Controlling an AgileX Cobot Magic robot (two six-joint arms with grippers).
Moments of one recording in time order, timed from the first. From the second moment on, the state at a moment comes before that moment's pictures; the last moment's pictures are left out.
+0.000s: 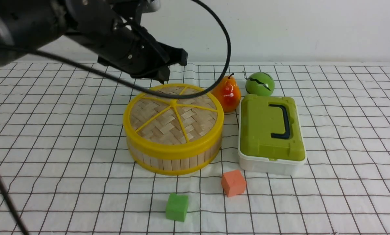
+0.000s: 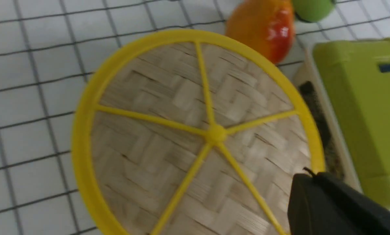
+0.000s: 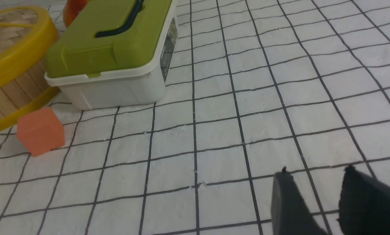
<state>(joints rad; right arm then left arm) -0.04 -0.01 0.02 0.20 0.41 0.08 -0.39 1.80 -1.71 -0.10 0.78 -0.13</state>
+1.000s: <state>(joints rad) -0.04 -0.01 0.02 0.20 0.41 0.08 -0.47 2.19 -2.10 0.16 1.01 -0.24</state>
